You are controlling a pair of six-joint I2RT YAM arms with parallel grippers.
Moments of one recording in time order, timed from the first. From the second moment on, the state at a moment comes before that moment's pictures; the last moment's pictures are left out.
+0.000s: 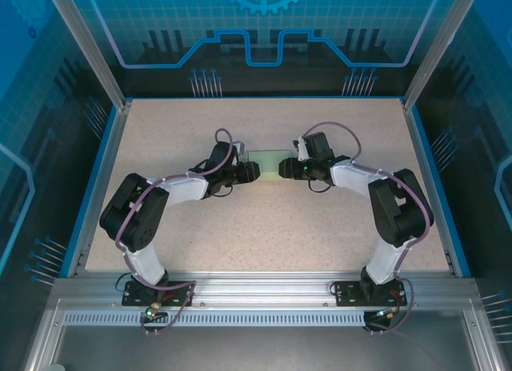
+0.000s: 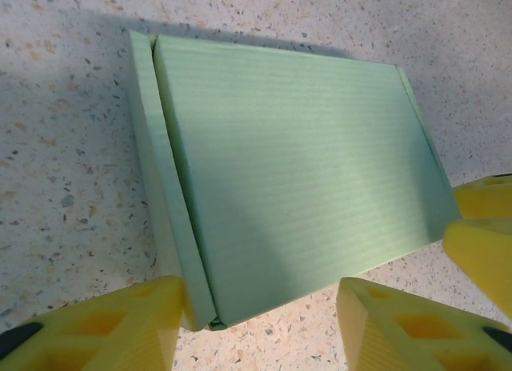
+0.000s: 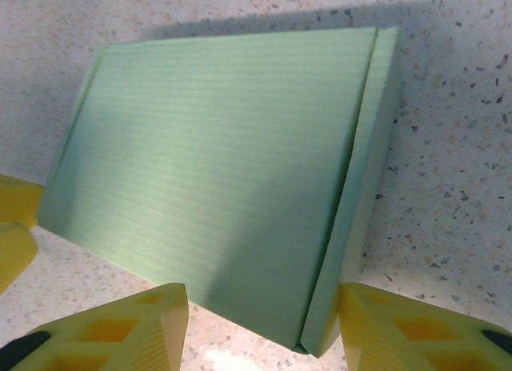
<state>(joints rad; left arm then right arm) -0.46 1.77 0.93 0.12 0.18 -0.61 0.39 1.79 1.05 -0.14 -0.29 0.40</state>
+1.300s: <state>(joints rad) -0.26 1.10 0.33 0.44 -0.38 -0.11 0.22 1.19 0.44 0.09 0.48 0.03</state>
